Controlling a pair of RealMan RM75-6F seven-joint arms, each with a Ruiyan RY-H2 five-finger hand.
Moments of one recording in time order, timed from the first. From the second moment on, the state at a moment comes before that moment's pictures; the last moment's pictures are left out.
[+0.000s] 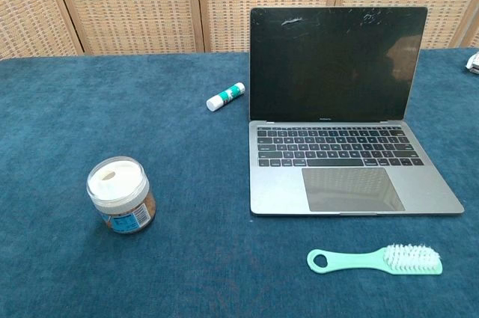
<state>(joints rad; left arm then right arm) -0.06 -1.30 0.00 -1.46 1.64 1.61 0.05 0.08 -1.31 0.01 -1.38 -1.68 1.61 -0.08</state>
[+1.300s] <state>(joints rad) -0.05 -1.29 0.00 -1.46 1.65 1.63 0.01 0.19 -1.24 0.10 -1.64 -1.67 1.49 -0.32</state>
